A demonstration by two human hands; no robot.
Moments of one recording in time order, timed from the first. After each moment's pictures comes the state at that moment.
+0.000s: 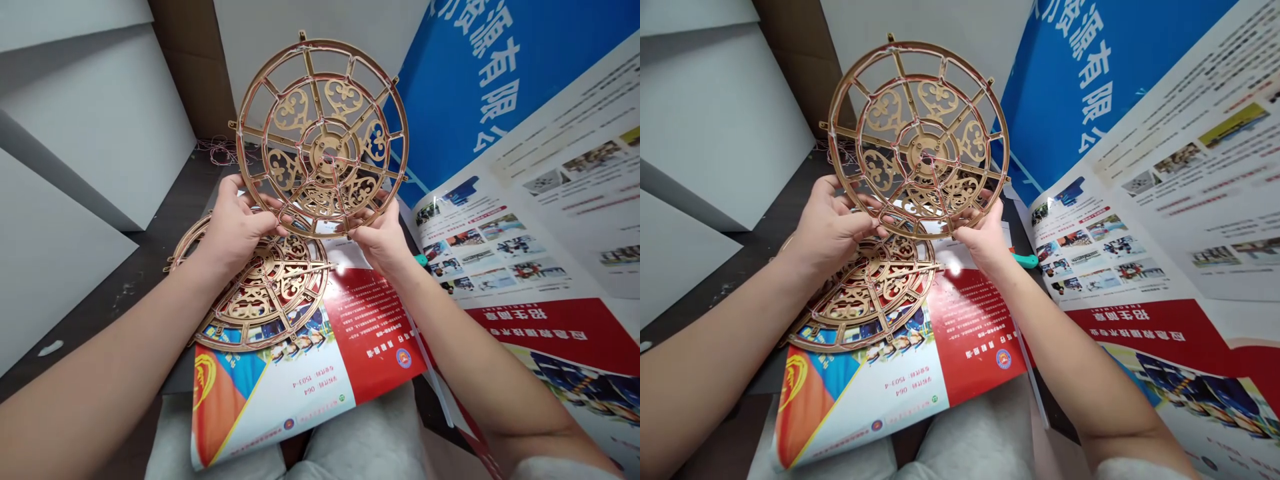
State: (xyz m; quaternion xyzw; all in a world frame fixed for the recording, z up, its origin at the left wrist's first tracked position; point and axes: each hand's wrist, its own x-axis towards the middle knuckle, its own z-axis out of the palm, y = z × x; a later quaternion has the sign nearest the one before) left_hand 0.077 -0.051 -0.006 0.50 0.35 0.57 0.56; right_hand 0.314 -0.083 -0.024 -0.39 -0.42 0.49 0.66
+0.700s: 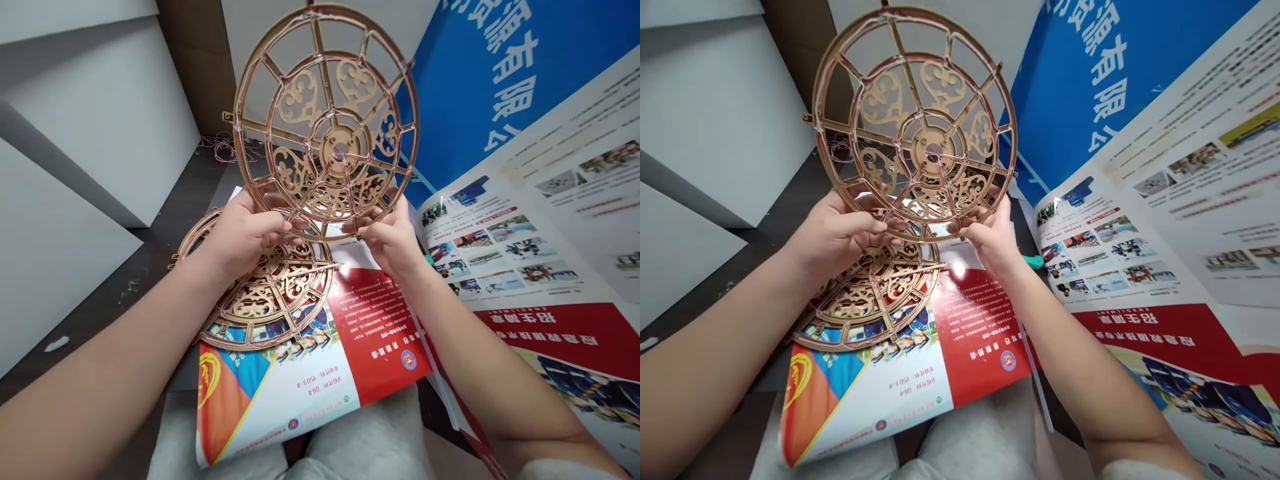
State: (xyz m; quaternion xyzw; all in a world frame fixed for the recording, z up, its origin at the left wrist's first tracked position) left_hand 0.078 -0.066 0.009 0.47 0.34 0.50 0.65; right_hand 0.318 -0.087 -0.018 -0.39 -0.43 0.50 0.64
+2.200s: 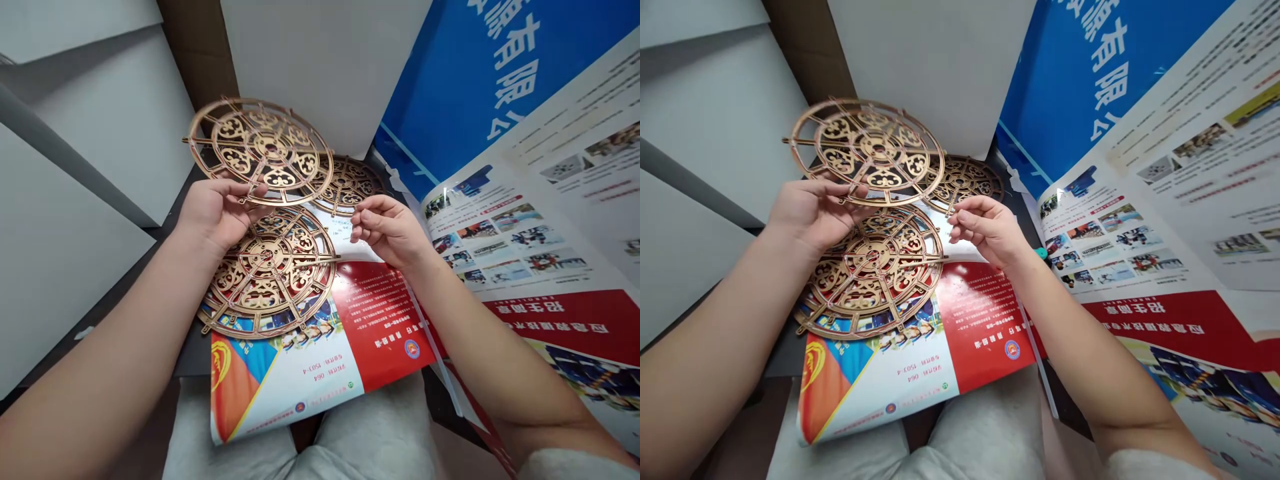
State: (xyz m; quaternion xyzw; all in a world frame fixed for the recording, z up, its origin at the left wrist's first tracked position) left_hand 0.047 -0.033 0.015 0.26 0.38 0.60 0.66; right_hand 0.329 -0.091 -0.013 -0.34 -0.46 0.60 0.56
